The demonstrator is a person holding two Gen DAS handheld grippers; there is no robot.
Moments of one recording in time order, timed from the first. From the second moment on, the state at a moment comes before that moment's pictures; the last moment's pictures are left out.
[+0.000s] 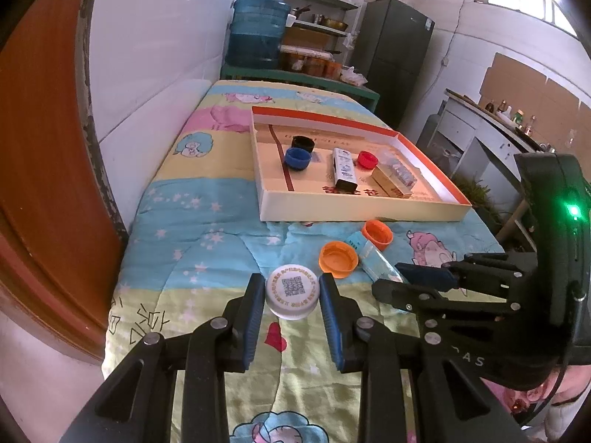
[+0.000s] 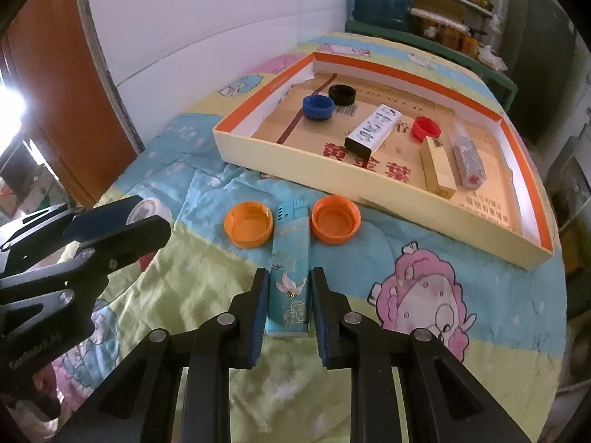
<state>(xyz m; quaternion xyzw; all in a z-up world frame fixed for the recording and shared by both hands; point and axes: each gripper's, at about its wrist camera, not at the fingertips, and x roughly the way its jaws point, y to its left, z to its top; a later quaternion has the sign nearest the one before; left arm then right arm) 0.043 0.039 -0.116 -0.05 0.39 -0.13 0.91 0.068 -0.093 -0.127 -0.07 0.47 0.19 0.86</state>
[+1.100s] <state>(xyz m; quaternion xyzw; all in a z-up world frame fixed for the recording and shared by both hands) 0.064 0.001 -0.053 -0.02 0.33 -0.17 0.93 0.047 -0.161 -0.051 0.03 0.42 0.18 0.89</state>
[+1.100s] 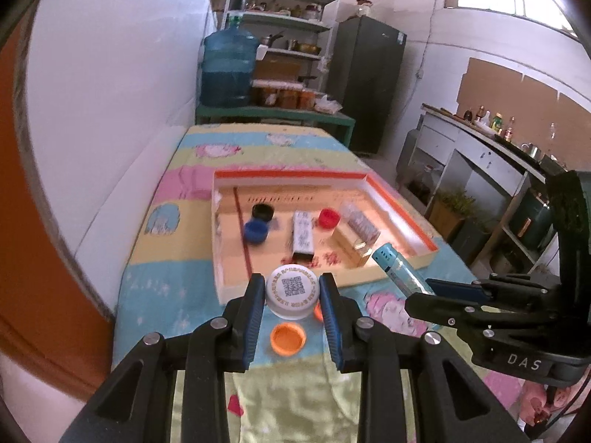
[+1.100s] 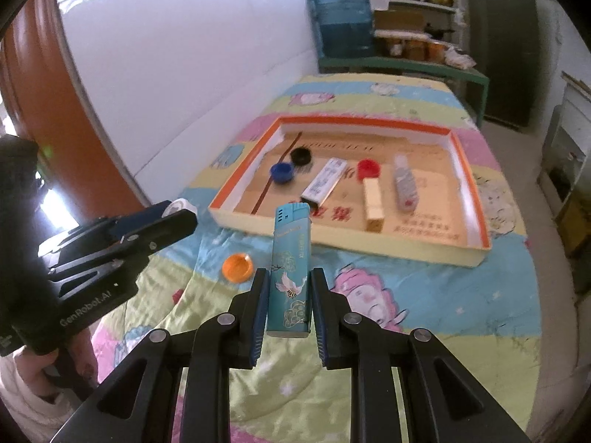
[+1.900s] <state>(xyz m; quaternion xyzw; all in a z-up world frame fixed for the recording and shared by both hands) 0.136 -0.016 -0.045 -0.03 0.33 -0.17 0.93 0.103 -0.229 -0.052 0.08 0.41 0.13 0.90</state>
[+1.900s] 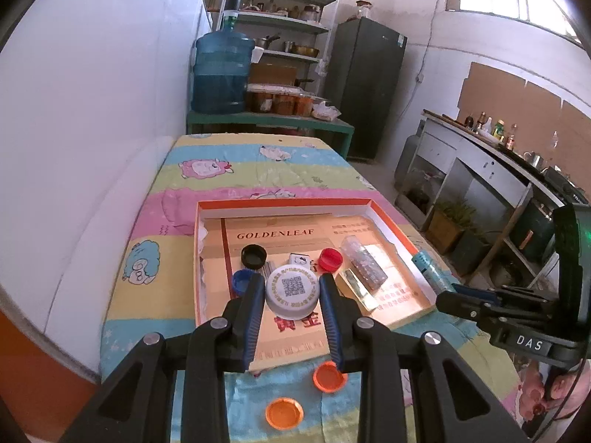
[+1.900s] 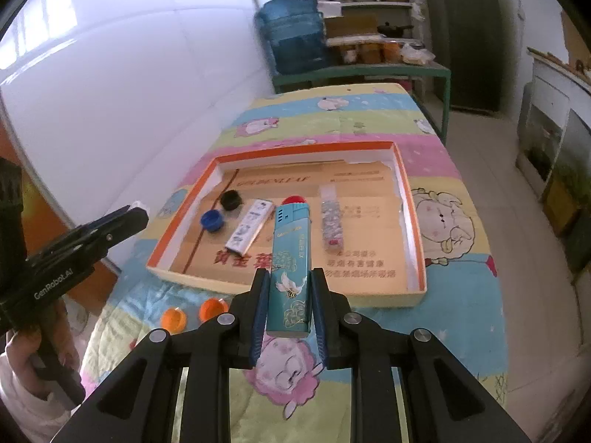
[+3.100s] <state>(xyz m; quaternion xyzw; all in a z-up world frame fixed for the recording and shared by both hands) 0.228 -0.042 -0.113 -0.02 0.40 -0.16 0.90 0.203 -0.266 -0.113 0.09 0.45 0.10 0.88</state>
